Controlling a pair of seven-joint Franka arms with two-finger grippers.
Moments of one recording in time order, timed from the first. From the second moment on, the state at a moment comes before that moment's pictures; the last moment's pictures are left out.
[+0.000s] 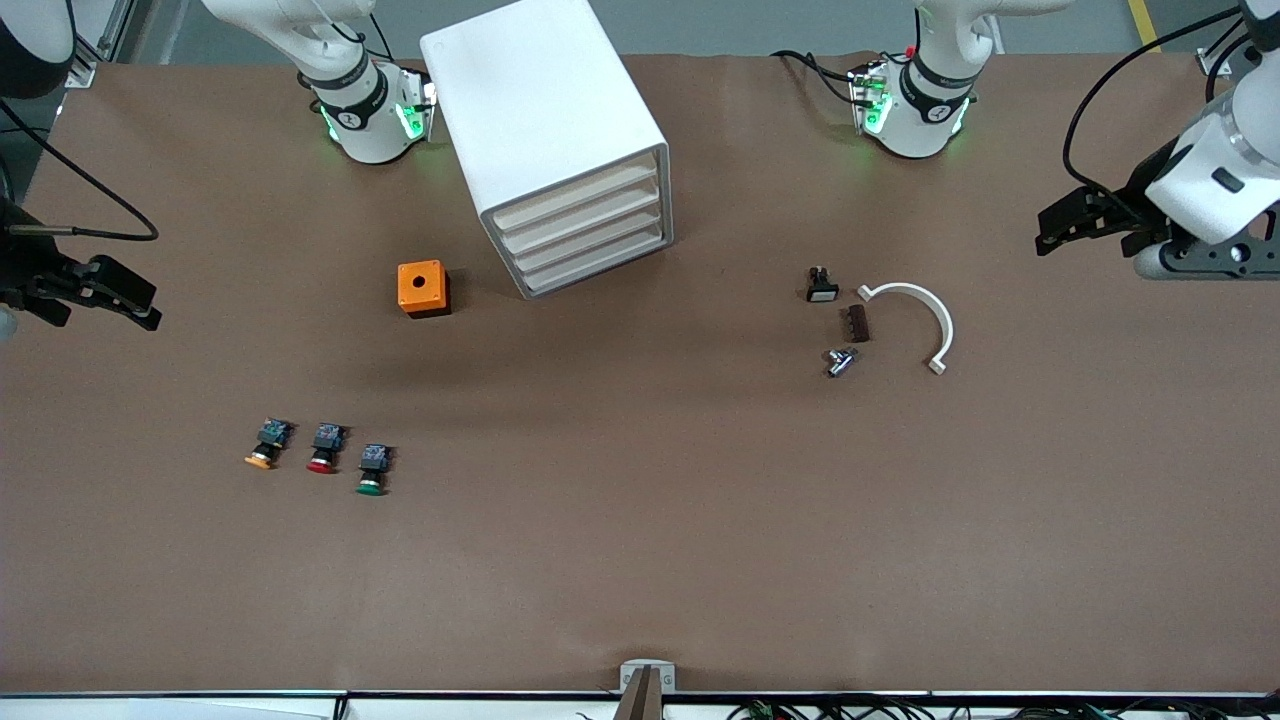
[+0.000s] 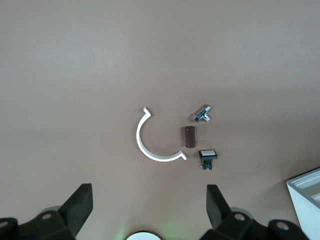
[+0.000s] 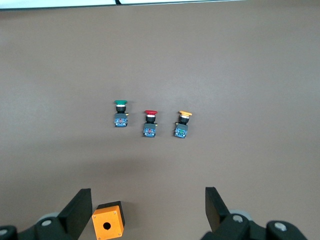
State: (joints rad) left arm -0.05 -0.02 -0.05 -1.66 -0.04 1.53 -0.08; right arm 0.05 0.05 -0.06 -1.54 -0.03 1.69 0.05
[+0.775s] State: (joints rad) left arm -0.08 0.24 -0.06 -1.64 -0.04 1.59 -0.16; right arm 0.05 0.15 -0.05 -1.57 -0.02 1.71 0.05
